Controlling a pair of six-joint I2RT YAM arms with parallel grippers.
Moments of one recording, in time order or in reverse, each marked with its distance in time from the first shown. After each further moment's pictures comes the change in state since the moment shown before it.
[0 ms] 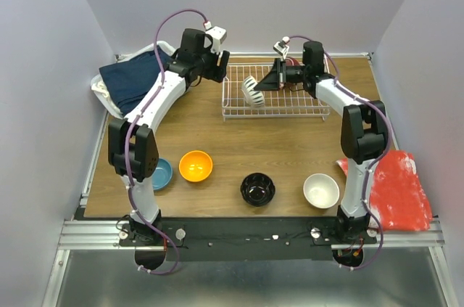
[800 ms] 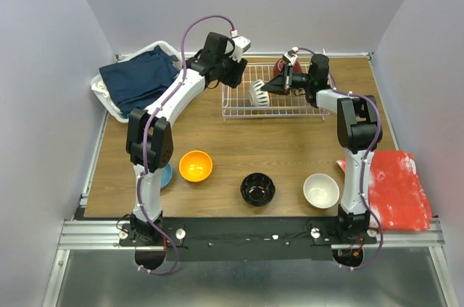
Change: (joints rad) left arm -0.099 0.169 0.154 -0.077 0.040 0.077; right arm -0.083 0.183 -0.095 0.529 0.007 0.462
